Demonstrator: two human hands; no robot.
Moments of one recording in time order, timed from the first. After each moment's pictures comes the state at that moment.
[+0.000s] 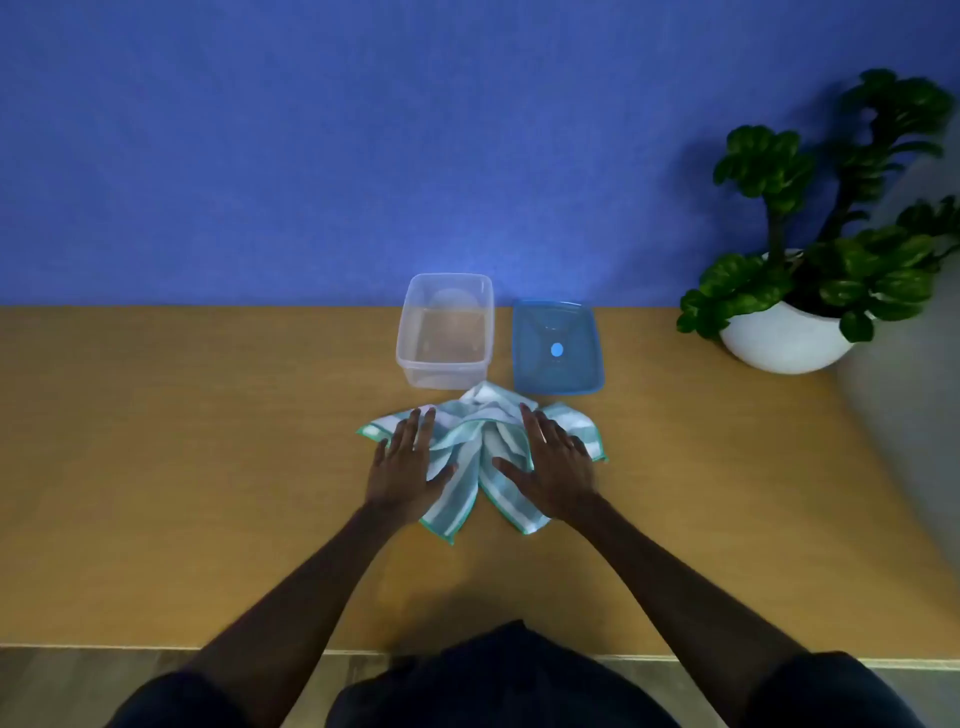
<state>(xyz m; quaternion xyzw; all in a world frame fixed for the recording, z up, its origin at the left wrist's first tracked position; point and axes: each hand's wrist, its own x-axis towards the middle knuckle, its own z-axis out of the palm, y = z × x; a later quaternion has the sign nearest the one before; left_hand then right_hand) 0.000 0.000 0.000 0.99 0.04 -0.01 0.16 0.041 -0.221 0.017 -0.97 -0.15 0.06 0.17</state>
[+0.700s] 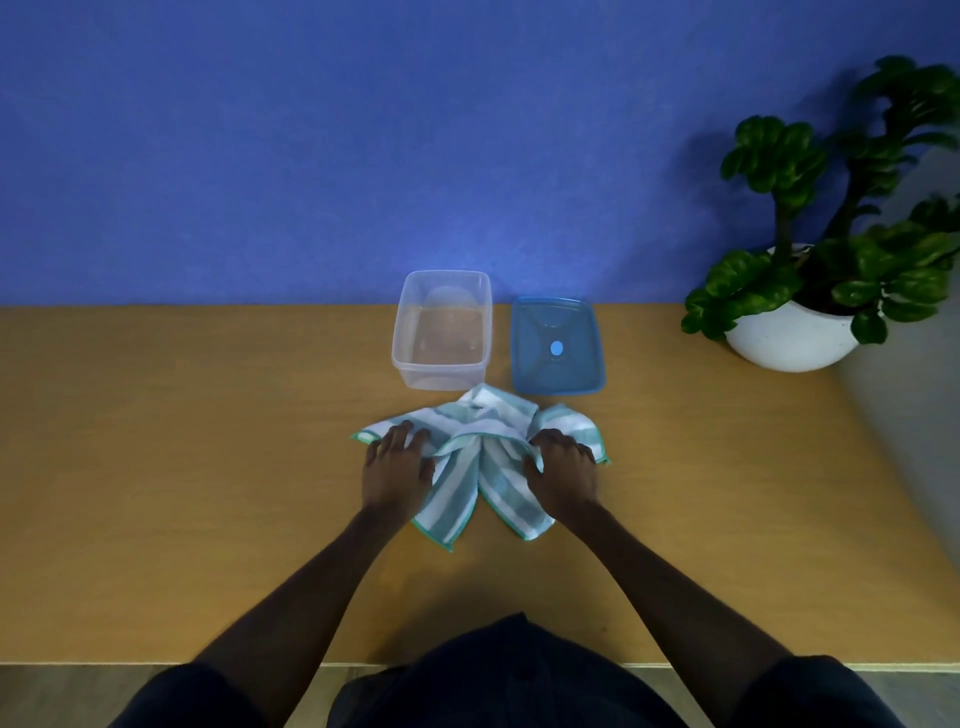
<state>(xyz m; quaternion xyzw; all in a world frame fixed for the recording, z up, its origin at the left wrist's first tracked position) 0.013 0.009 -0.013 0.99 0.06 0.03 0.12 0.048 -0.224 0.008 -0.97 -0.10 -0.01 0.23</state>
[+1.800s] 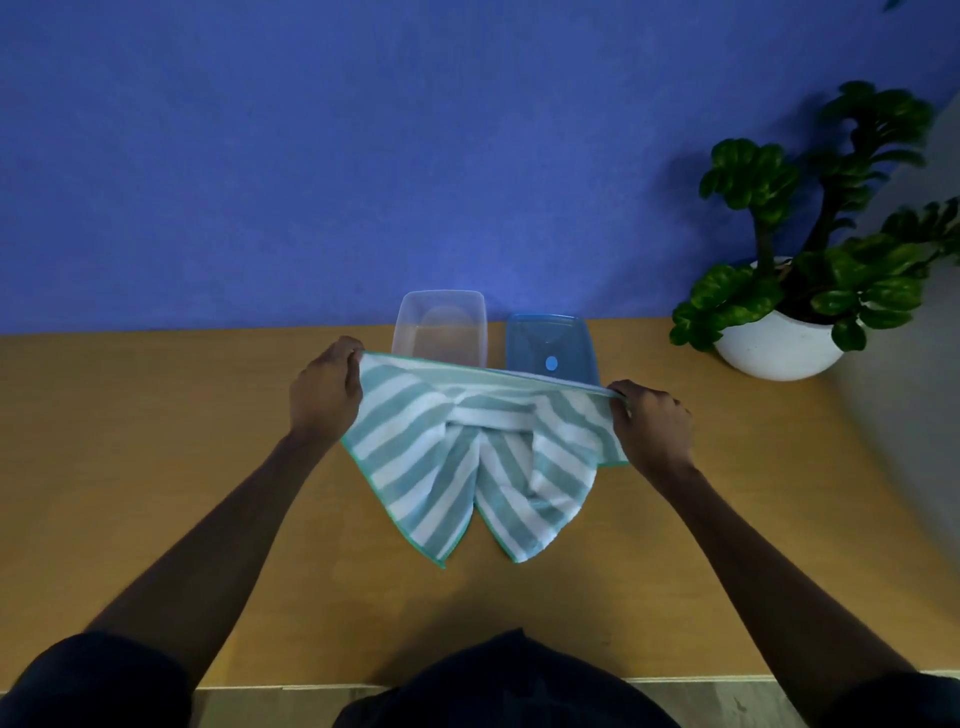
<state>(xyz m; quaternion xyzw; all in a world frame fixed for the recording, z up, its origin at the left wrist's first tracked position) 0.076 0.078 0.100 0.95 0.06 0.24 0.19 0.094 -0.305 0.086 -0.97 -0.05 -0.13 0.17</state>
